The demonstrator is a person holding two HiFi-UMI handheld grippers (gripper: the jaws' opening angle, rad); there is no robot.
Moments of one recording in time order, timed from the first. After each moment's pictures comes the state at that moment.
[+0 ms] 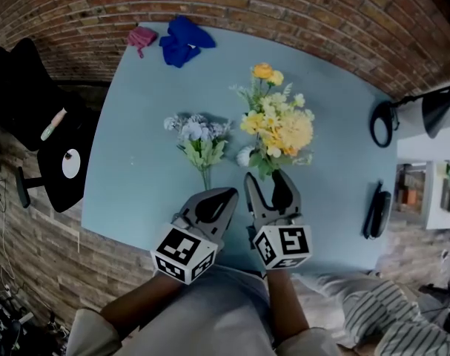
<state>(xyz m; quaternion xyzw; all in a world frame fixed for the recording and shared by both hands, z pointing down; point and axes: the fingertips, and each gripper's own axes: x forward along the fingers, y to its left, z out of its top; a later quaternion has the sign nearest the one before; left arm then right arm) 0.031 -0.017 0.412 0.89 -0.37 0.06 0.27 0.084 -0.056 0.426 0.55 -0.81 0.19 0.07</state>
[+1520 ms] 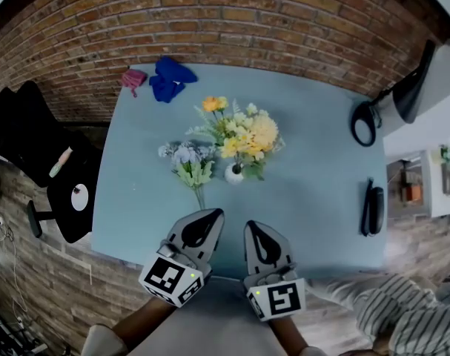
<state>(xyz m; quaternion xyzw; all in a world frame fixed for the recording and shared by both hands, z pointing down) 0.030 0.011 0.339 0.91 -0.37 0.03 0.19 0.080 0.039 0.338 0.54 -0.83 0.12 0.07</state>
